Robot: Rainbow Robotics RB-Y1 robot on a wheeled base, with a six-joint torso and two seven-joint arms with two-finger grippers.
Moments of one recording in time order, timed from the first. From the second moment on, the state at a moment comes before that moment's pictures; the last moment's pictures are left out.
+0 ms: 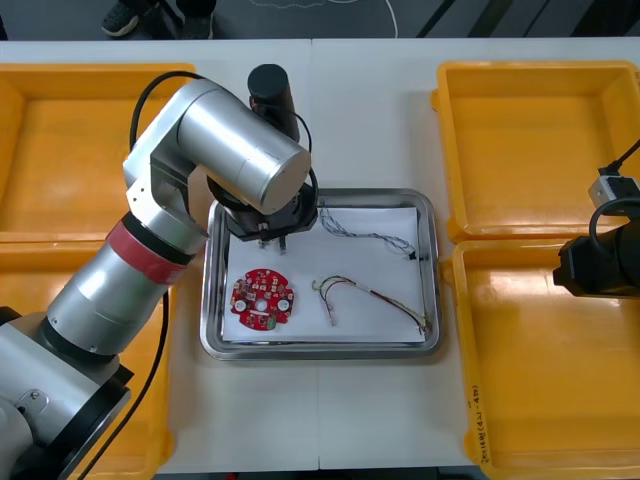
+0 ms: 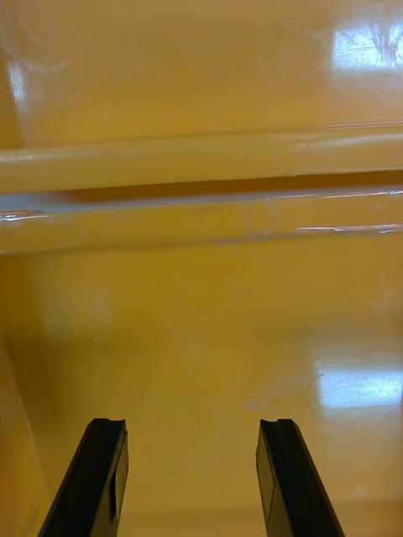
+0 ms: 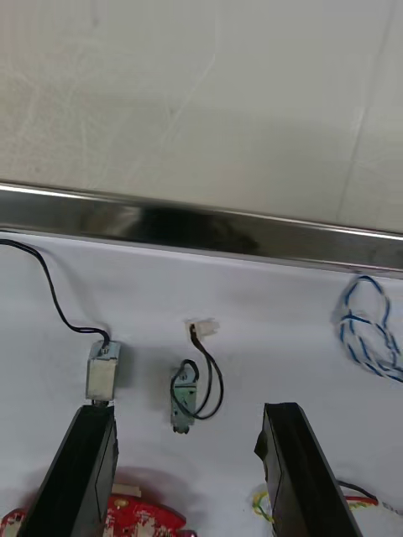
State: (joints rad) right arm -0.21 -0.56 -0.18 -2.19 -0.62 1.92 1.28; left arm -0.76 0.25 -0.43 -1.62 0.35 1.71 -0.72
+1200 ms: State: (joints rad) right arm -0.20 -0.56 -0.17 -2.19 -0.66 1.92 1.28; left arm -0.73 0.70 -0.12 -1.92 0.77 1.91 -0.74
